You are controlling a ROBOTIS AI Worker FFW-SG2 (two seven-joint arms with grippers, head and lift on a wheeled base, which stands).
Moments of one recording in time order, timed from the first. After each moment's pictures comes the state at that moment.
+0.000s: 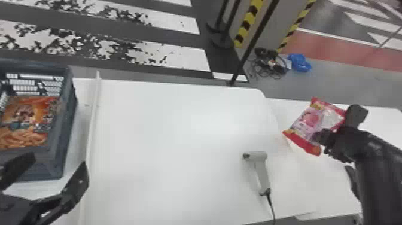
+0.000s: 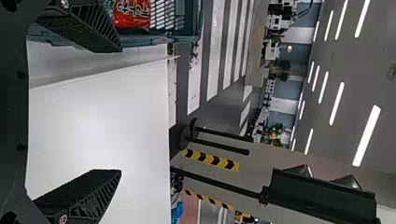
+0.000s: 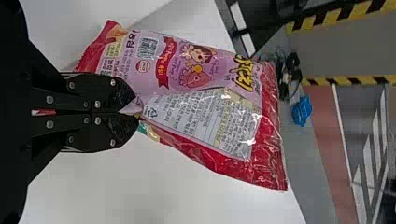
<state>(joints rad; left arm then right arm) 0.78 0.26 -0.10 -2.32 0.24 0.22 -0.09 -0.21 -0.55 -0.47 -1.11 -0.44 0.76 -0.21</state>
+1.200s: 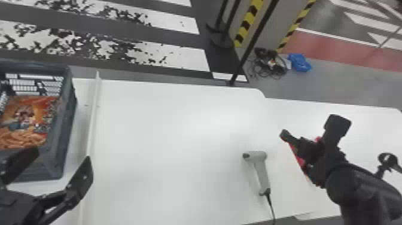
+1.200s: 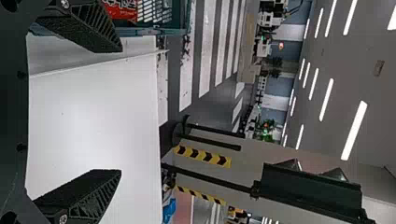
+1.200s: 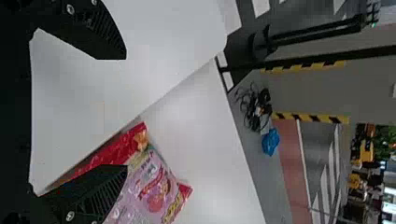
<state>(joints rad) 0.78 0.26 -0.12 -2.34 0.22 0.21 -0.09 0.25 -0.34 -0.46 -1.82 -0.57 0.72 -0.27</state>
